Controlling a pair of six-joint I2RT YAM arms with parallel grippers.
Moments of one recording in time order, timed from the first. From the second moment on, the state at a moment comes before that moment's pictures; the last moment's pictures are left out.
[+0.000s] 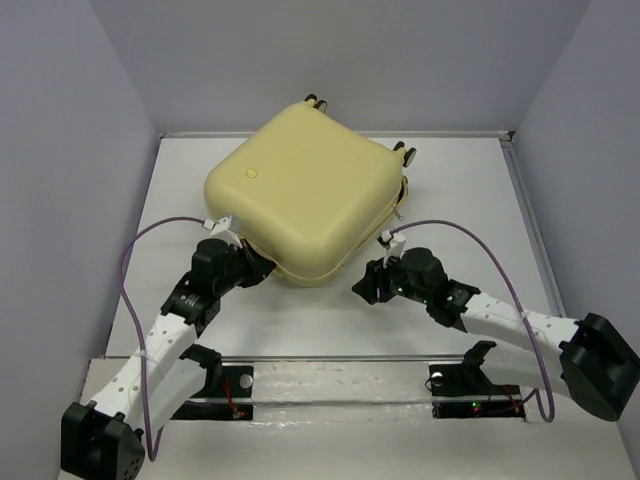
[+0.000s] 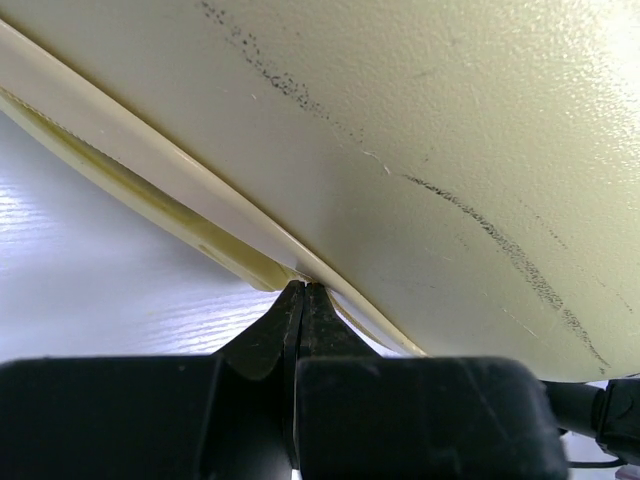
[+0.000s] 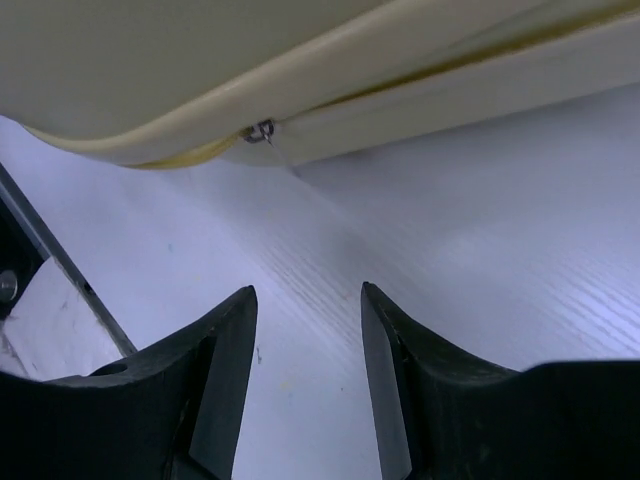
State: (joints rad) left arm -0.36 0.74 0.45 -0.20 0.18 -0.68; right arm 0.79 1.08 0.45 0.16 -0.15 0.39
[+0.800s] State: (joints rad) left arm -0.36 0.76 0.44 -0.17 0.19 -0.68; right arm 0.78 1.39 0.45 0.71 -0.12 0.33
